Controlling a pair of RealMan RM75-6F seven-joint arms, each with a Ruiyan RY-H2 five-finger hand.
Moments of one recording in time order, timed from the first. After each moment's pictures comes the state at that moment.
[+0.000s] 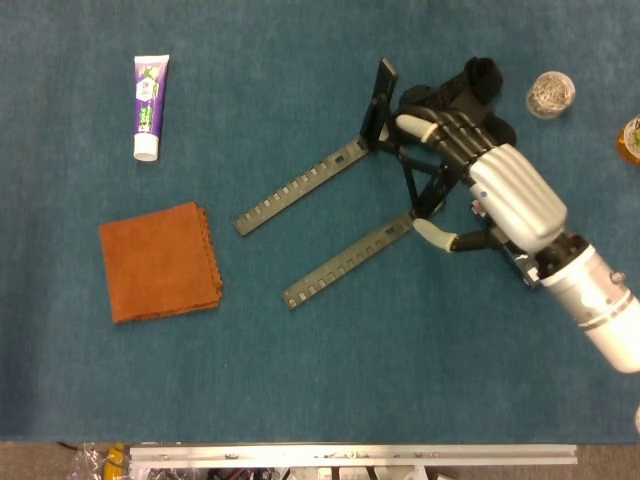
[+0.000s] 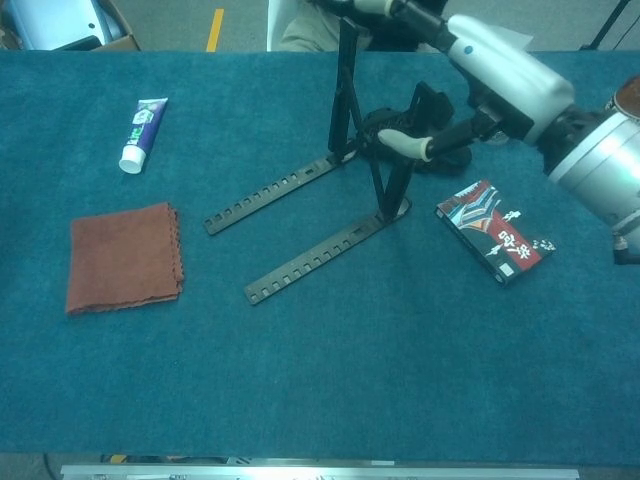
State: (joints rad) left arm -0.17 -0.96 -0.05 -1.85 1.31 1.34 0.30; right arm 0.58 -1.35 0.14 -1.84 -1.50 1.14 0.16
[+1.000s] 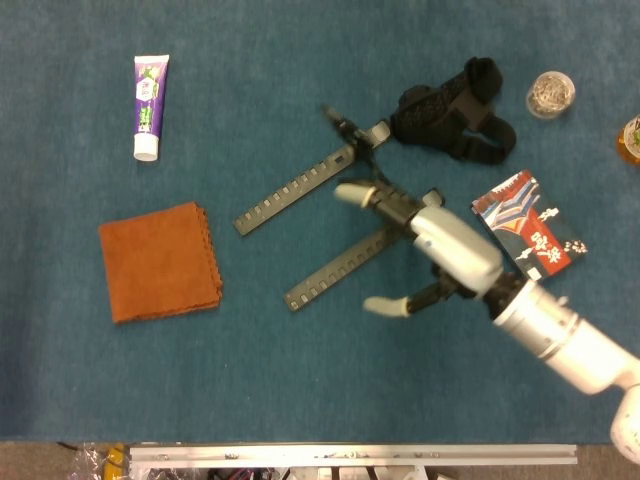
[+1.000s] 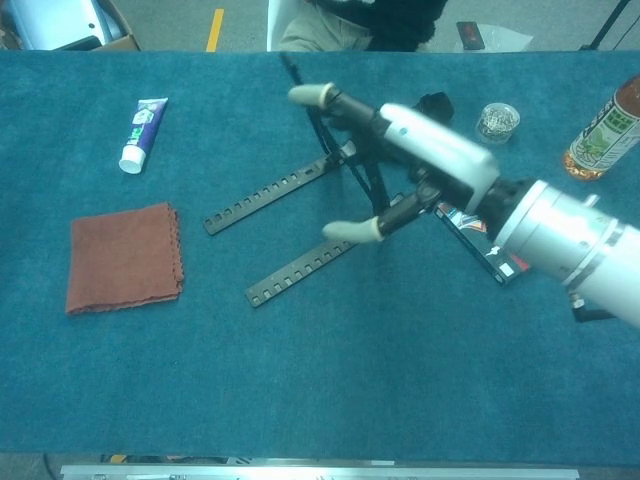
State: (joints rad) left arm -0.16 -0.94 -0.07 -1.87 1.32 1.39 0.31; right arm 0.63 -1.45 0.06 -1.82 -1.57 1.00 0.46
